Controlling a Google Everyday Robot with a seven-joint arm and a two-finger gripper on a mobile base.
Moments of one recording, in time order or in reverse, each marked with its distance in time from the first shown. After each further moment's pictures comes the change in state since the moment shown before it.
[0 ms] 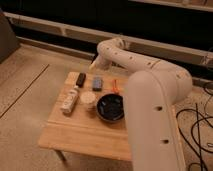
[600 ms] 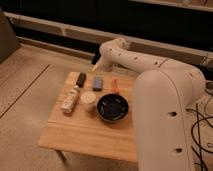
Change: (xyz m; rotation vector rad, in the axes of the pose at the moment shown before) arm 0.019 -0.055 -0.054 0.046 -0.028 0.045
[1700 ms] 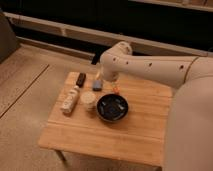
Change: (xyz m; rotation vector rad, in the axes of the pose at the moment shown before) arm 0.058 -0.013 -0.074 0.075 -0.062 0.001
